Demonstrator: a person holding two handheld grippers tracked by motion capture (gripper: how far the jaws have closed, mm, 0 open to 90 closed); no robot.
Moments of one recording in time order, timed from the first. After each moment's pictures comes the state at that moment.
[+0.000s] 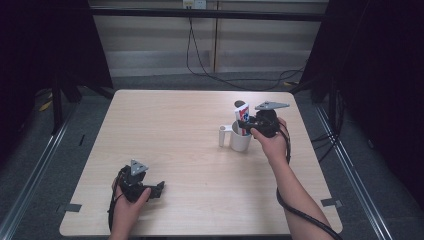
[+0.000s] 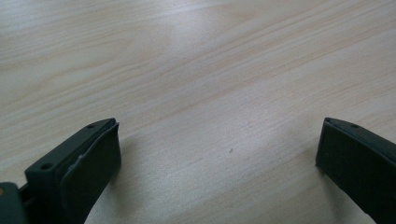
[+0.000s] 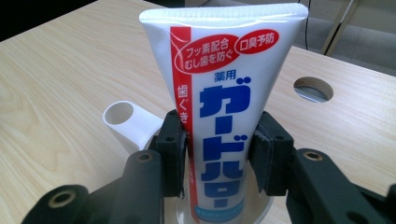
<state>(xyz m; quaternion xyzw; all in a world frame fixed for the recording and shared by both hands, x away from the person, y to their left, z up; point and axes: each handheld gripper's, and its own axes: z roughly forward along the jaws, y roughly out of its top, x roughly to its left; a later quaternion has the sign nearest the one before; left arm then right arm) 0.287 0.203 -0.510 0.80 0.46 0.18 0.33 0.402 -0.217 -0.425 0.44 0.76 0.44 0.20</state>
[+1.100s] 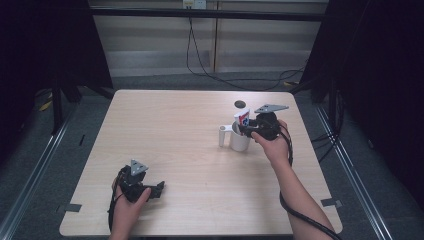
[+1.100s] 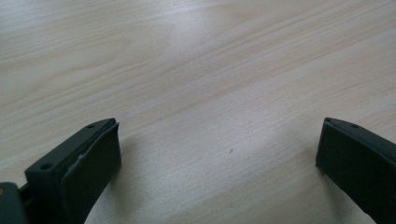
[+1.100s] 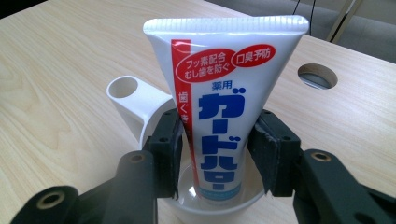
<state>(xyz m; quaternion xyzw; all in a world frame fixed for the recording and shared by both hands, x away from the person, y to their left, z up) 0.287 0.203 -0.510 0.80 0.46 0.18 0.33 0.396 -0.219 -0.428 0.43 0.78 0.41 0.19</state>
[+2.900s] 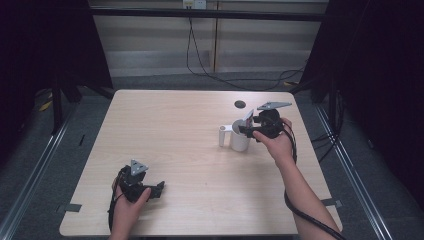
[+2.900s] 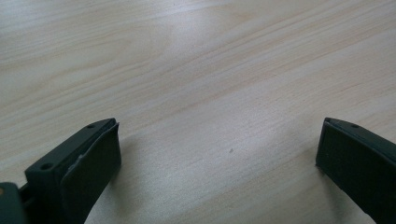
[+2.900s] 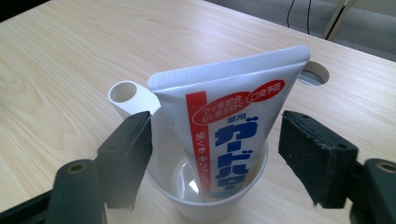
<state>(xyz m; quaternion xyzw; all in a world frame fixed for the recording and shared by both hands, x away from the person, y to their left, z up) 0.287 0.203 -0.510 0.80 0.46 0.18 0.33 0.395 -0.224 -0.416 0.44 0.78 0.41 0.18</state>
